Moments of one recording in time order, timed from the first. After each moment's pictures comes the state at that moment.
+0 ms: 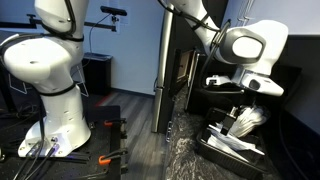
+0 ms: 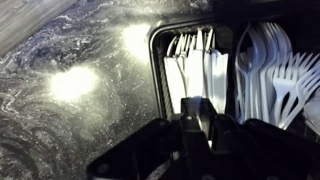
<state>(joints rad) -0.16 0.32 -0.21 -1.94 -0.06 2.17 0.63</state>
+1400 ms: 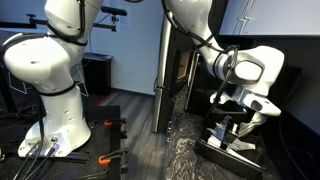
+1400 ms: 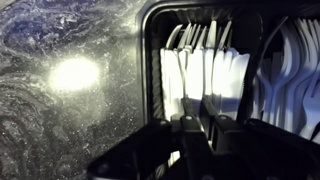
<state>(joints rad) -0.15 0.49 -0.22 -1.85 -0.07 2.19 0.53</state>
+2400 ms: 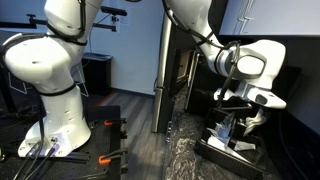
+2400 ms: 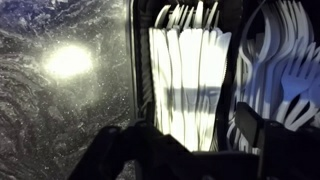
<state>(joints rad) -0.13 0.47 -0.23 -1.83 -0.08 2.22 0.53</state>
